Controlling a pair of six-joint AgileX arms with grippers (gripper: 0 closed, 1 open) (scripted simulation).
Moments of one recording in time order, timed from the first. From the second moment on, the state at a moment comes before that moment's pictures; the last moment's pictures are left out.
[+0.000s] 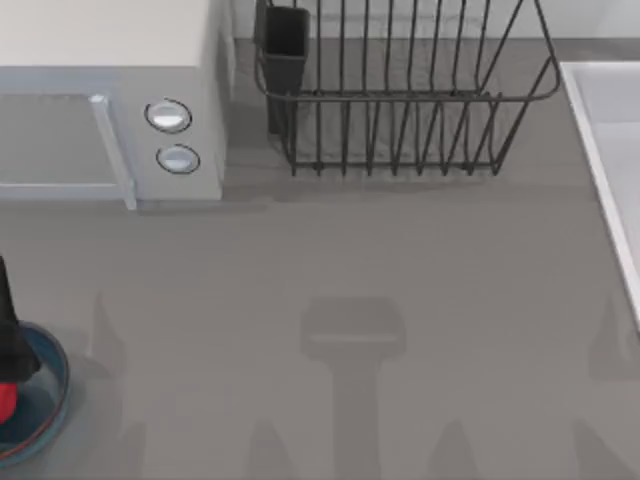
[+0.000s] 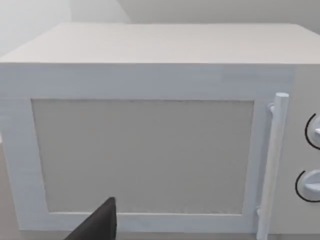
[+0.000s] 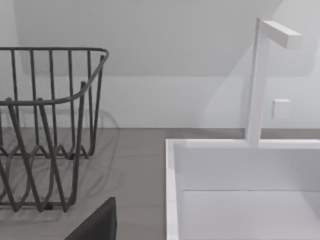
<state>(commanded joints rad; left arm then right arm) 0.00 0.01 0.01 -0.01 0.00 0.00 0.00 0.00 0.00 0.00 0.00 0.00</state>
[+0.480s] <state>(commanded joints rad) 0.03 0.46 0.33 -0.35 0.00 0.03 0.00 0.00 0.00 0.00 0.00 0.00</state>
